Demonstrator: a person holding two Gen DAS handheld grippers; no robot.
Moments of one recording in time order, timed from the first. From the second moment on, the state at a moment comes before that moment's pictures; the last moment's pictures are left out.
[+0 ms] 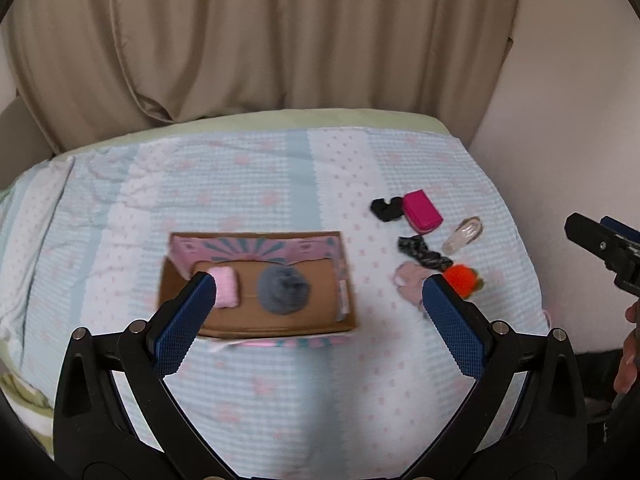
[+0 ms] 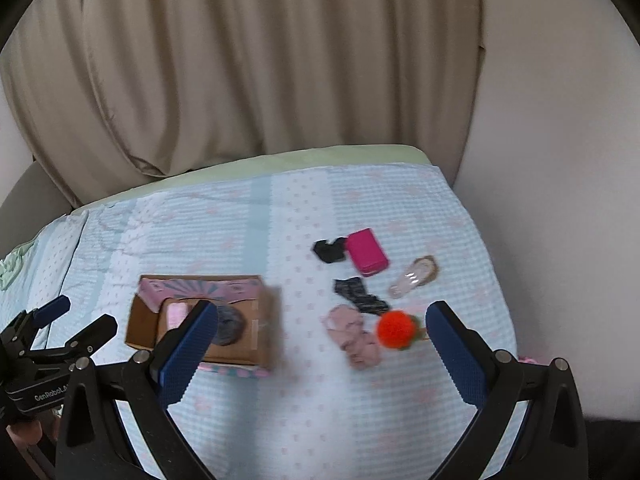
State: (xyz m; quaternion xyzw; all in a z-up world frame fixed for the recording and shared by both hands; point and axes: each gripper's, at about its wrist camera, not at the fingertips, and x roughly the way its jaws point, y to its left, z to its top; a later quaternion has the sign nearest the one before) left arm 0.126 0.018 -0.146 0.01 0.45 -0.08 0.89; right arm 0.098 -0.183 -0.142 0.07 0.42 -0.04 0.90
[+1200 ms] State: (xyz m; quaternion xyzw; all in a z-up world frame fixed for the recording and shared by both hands) left arm 0.243 -0.176 -0.452 -0.04 0.64 -0.09 0.76; right arm 0.279 -0.396 -0.403 0.18 0.54 -0.10 0.82
